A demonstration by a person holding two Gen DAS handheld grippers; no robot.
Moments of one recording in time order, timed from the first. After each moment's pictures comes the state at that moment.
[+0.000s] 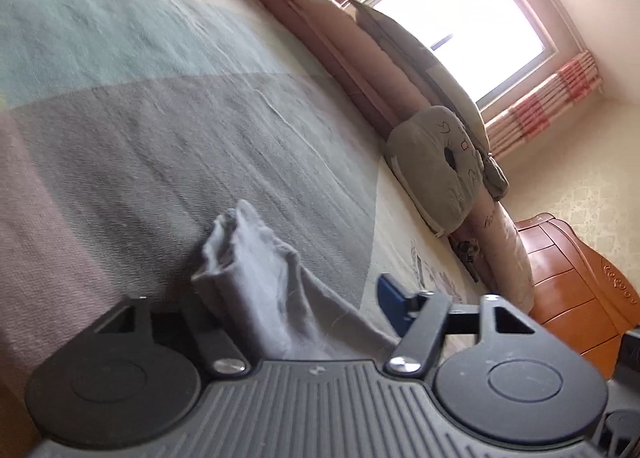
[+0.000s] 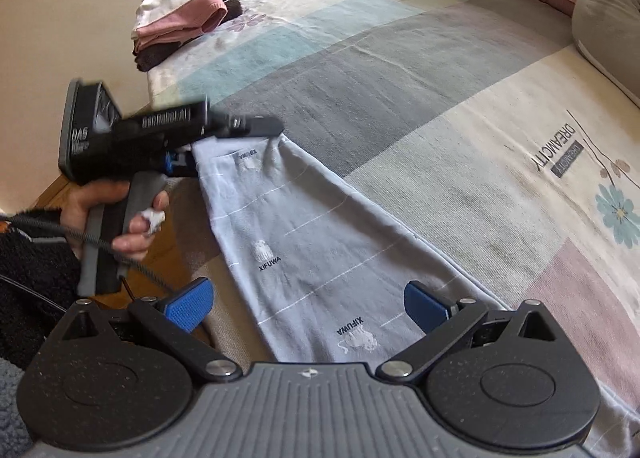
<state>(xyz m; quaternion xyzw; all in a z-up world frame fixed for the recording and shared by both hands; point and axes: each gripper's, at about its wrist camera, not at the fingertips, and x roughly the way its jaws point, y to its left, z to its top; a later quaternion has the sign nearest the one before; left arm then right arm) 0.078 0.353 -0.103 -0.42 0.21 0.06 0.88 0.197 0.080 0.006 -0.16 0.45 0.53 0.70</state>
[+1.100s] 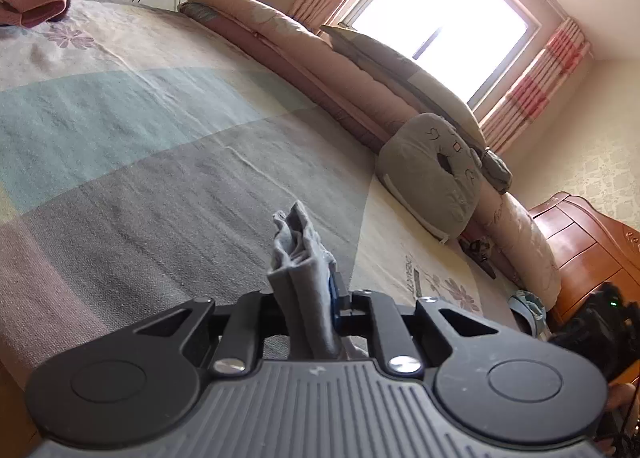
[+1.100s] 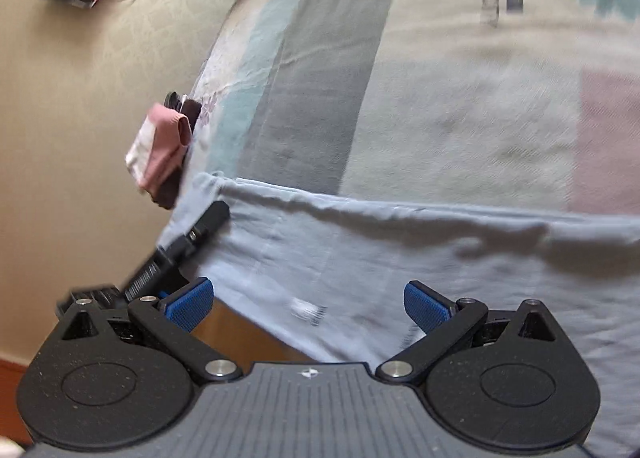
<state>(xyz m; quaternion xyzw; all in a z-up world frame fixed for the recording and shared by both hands) 0.081 0.325 -0.037 -0.34 0.20 0.09 0.91 0.272 0.068 -0.045 0.19 0.63 0.46 0.59</state>
